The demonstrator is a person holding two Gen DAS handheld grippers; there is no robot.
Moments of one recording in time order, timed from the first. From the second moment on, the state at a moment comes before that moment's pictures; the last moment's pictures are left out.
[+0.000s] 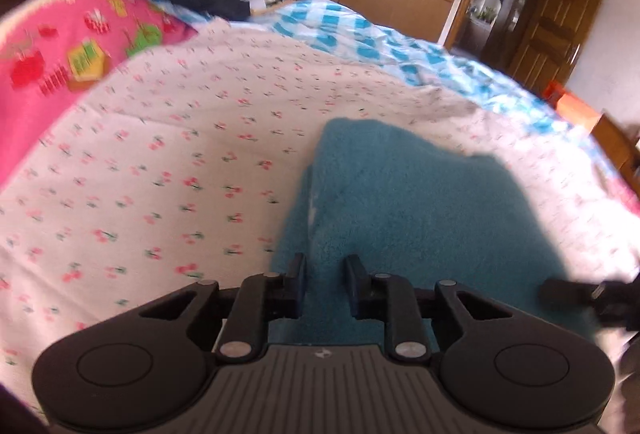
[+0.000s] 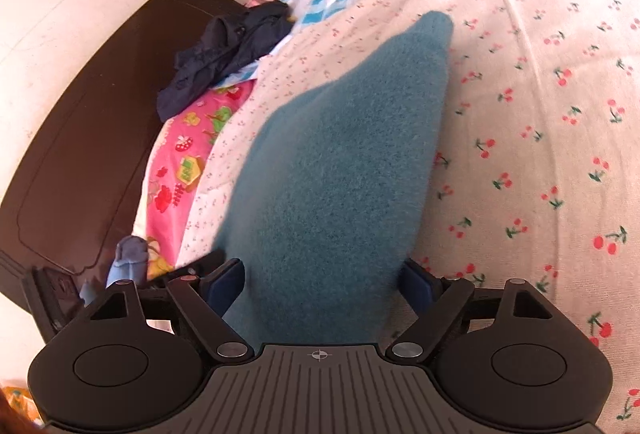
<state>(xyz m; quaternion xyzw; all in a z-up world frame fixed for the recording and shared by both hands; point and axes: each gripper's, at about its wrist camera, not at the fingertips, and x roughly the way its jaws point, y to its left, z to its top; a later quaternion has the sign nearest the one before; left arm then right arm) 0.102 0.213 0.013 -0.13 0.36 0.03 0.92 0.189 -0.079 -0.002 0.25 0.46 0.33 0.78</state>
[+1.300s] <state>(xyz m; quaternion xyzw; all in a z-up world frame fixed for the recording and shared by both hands) 0.070 0.182 0.026 -0.20 0.39 -0.01 0.90 0.155 -0.130 0.031 0.16 0.46 0.26 0.83</state>
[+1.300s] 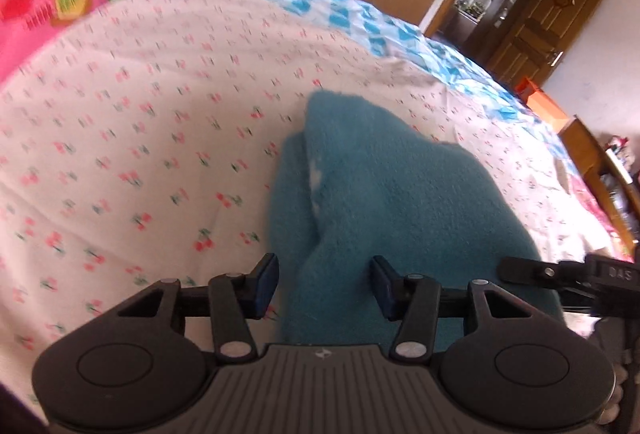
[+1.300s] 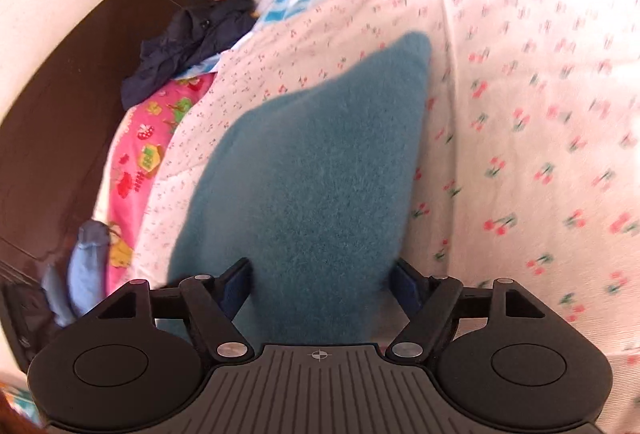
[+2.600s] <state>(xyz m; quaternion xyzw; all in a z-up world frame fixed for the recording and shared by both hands) 0.064 0.139 0.024 -0.05 0.39 0.05 0.92 0.098 -0.064 0.042 -0.05 0.36 0.29 0.89</state>
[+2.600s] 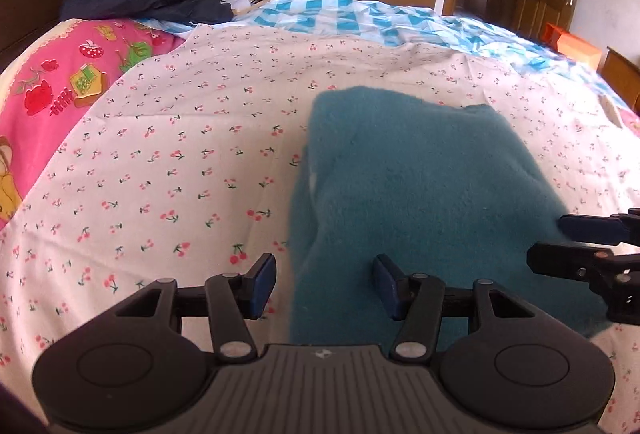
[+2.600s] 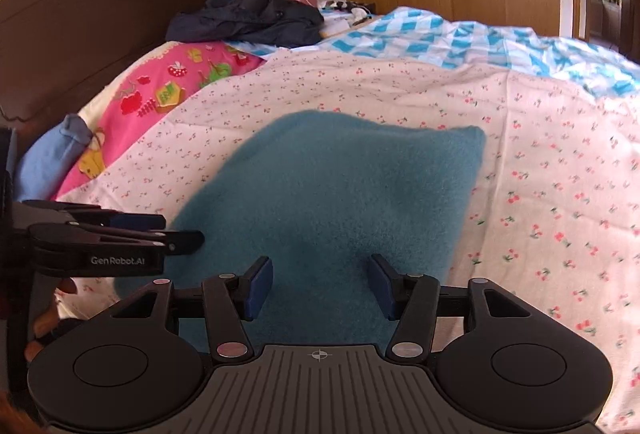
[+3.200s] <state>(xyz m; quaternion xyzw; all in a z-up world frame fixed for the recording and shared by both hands) 0.034 0.112 0.031 -0.03 0.37 0.04 0.93 0.068 -0.076 0.051 0.00 0.37 0.29 0.88</state>
